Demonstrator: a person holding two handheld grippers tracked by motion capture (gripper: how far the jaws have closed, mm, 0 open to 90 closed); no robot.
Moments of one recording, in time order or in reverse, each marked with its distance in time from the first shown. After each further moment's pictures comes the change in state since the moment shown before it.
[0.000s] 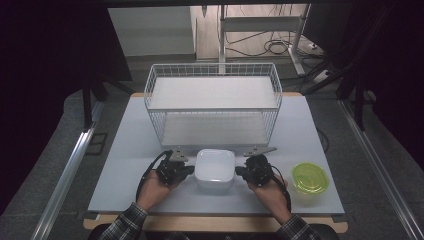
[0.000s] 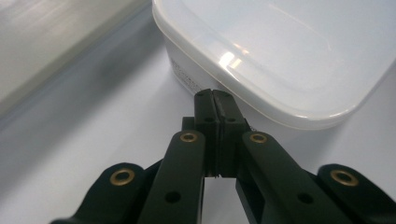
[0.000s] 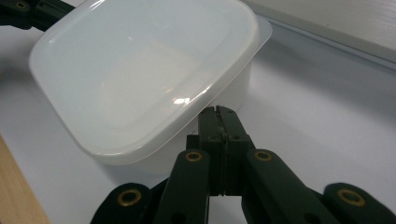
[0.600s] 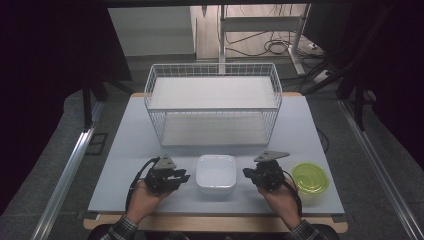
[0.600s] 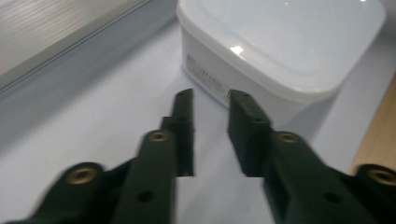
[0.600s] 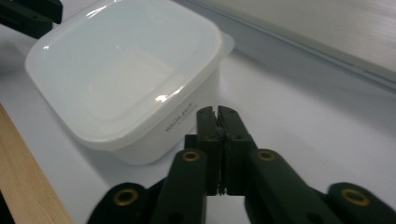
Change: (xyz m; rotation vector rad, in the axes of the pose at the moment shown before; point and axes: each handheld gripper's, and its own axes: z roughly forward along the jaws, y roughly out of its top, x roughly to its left) left arm -0.005 -0.027 -0.035 -0.087 -0.005 -0.070; right arm -0.006 -0.014 -0.030 -0.051 -0.022 -0.050
